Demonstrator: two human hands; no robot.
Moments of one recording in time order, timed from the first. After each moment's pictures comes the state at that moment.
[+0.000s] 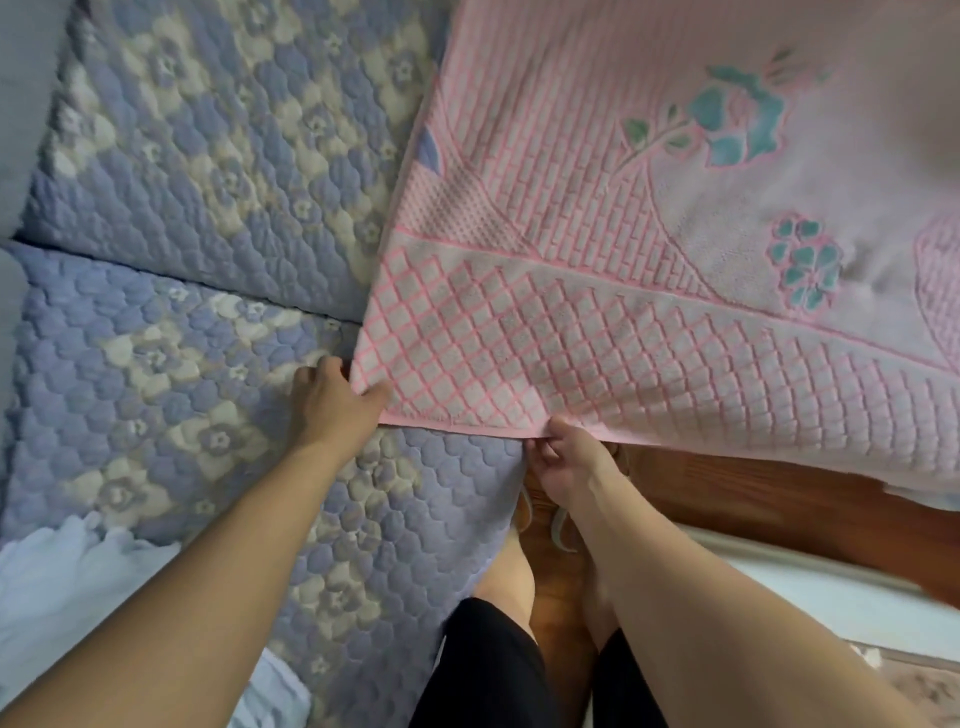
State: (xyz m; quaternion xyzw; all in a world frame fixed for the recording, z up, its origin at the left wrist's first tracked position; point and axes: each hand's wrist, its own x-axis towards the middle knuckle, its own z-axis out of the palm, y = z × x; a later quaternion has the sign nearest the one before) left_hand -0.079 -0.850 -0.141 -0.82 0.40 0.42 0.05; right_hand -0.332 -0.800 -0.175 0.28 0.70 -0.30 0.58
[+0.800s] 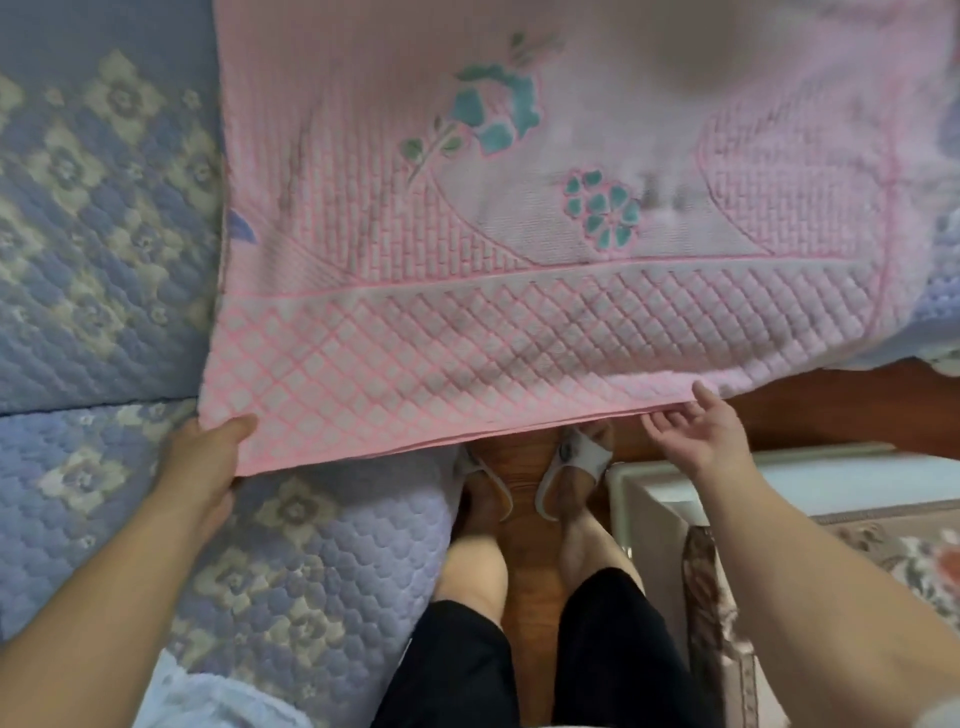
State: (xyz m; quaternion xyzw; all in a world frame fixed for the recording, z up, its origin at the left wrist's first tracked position) left_hand -0.127 -0.873 -0.054 -0.80 0.19 0.54 -0.19; right_hand -0.594 -0.733 -0.101 0.37 0.62 -0.52 0.45
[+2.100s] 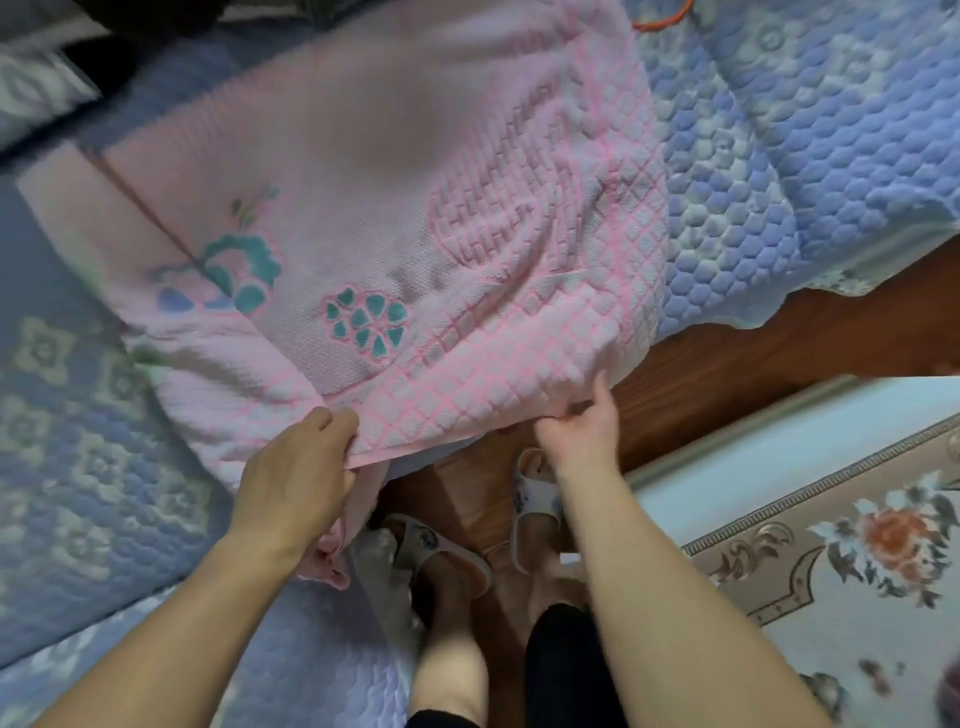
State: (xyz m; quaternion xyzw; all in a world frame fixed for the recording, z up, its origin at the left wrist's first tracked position) left_hand -0.472 -0.898 -0.014 -0.38 0.90 0.11 0.18; right_hand -0.711 -0.759 -0.098 0.44 0.33 -0.73 0.40
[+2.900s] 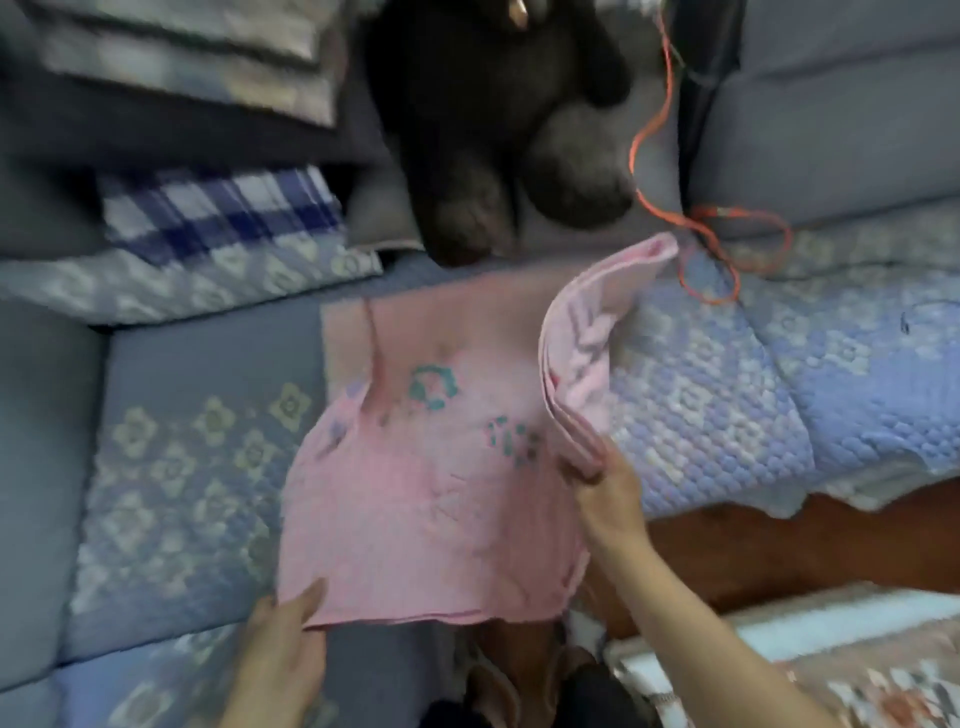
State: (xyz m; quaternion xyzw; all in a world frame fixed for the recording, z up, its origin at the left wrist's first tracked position) left_hand -0.278 -0.874 0.117 -0.72 0.11 0.61 -0.30; right_hand -0.612 -0.830 0.126 -0.27 0.79 -0.47 0.30
